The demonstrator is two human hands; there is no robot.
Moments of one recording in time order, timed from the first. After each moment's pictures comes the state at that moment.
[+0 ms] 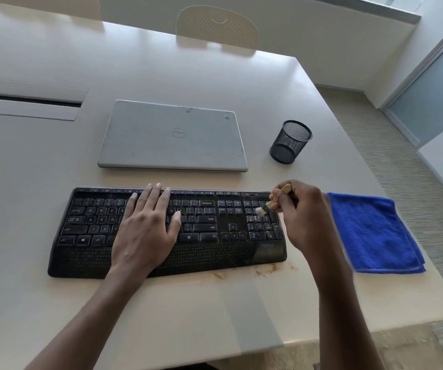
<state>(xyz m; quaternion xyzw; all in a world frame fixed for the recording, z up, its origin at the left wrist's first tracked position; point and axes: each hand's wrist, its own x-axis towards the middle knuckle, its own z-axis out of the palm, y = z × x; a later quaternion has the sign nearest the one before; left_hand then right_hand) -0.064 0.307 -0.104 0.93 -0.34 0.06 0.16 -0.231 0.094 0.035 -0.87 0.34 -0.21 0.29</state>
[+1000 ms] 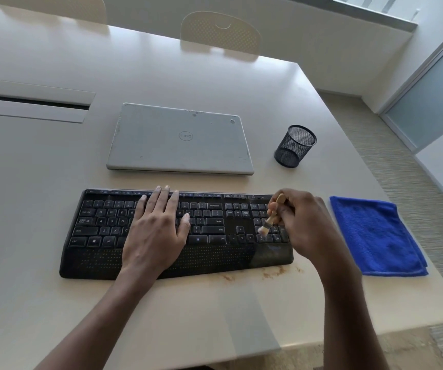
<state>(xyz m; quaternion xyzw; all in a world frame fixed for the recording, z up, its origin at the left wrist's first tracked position) -0.063 0.308 -0.102 0.92 -0.34 0.06 0.16 -0.226 0.108 0.041 -0.89 0.31 -0.13 0.31</state>
